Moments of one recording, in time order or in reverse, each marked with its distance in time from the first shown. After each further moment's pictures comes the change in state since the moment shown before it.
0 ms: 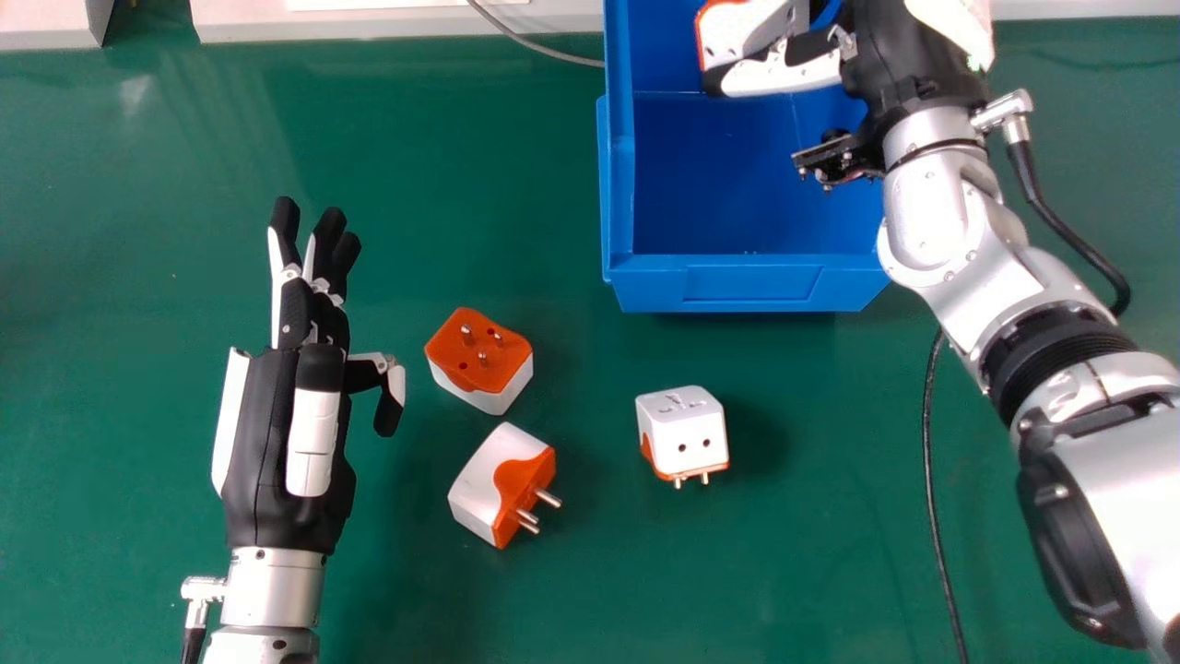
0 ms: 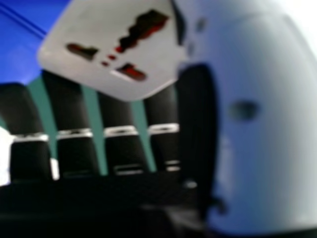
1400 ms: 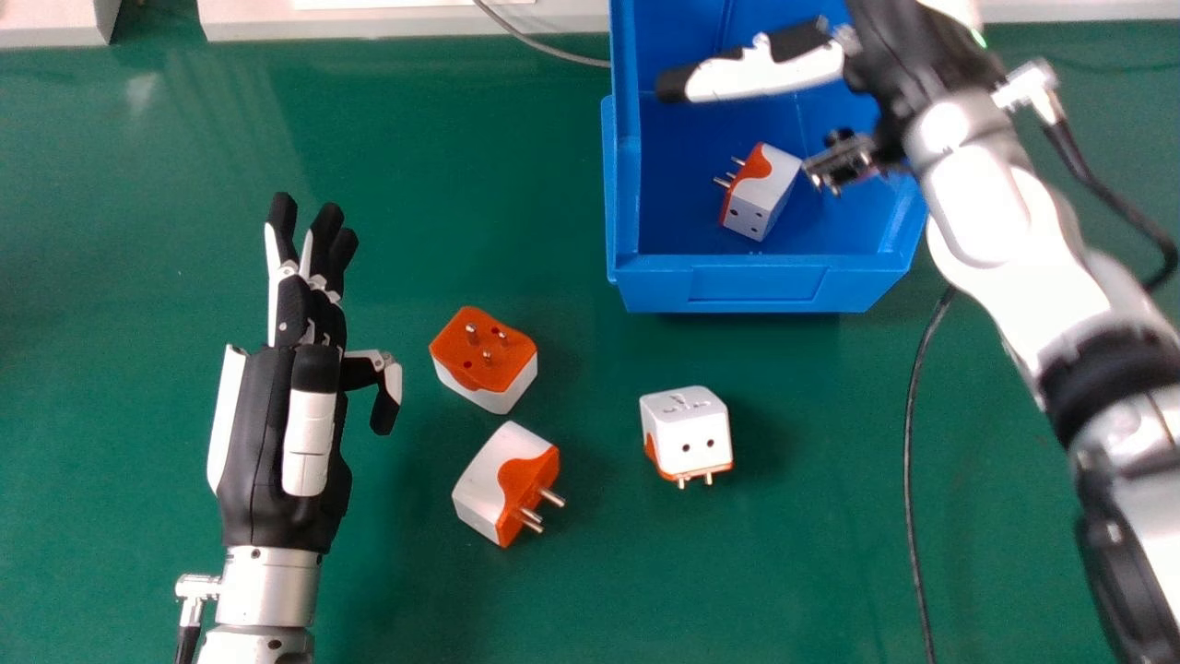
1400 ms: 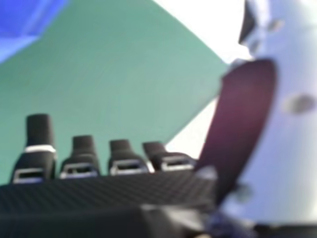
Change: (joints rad) left arm -0.001 0.005 0.002 -0.001 -0.005 -0.010 -0.014; right arm 0.312 -0.135 -0.057 -0.383 0.088 -0.403 0.153
